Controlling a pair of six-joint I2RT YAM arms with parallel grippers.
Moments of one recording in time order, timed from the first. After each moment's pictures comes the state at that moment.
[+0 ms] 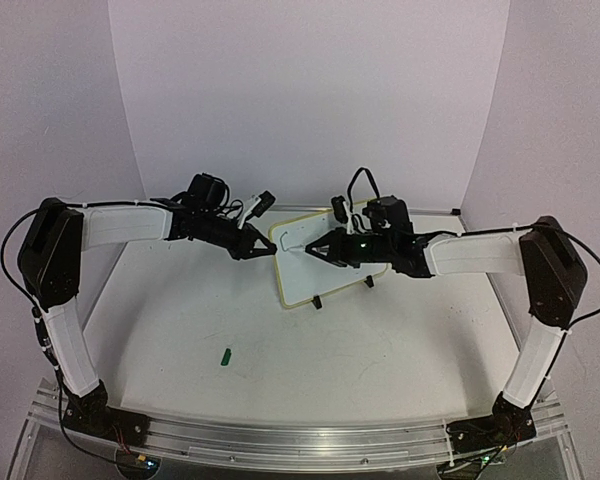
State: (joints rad) left arm -0.55 1.85 1.35 -0.21 0.70 0.13; right arm 0.66 1.83 1.18 0.25 -0.45 0.64
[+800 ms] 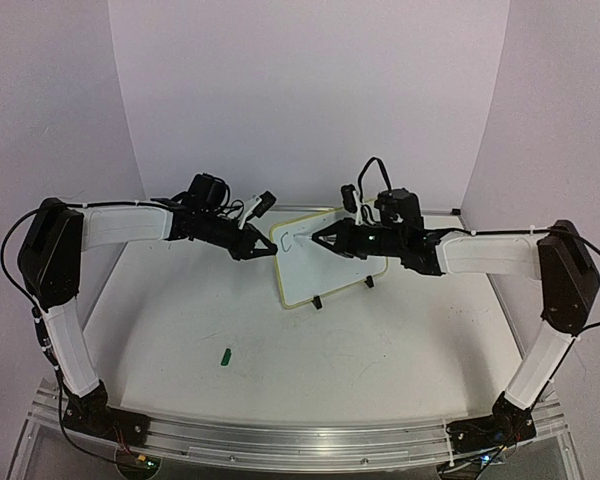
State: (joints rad) left arm -0.55 1.85 1.36 -0.21 0.70 0.14; right arm 0.66 1.74 1.15 0.25 -0.40 0.63
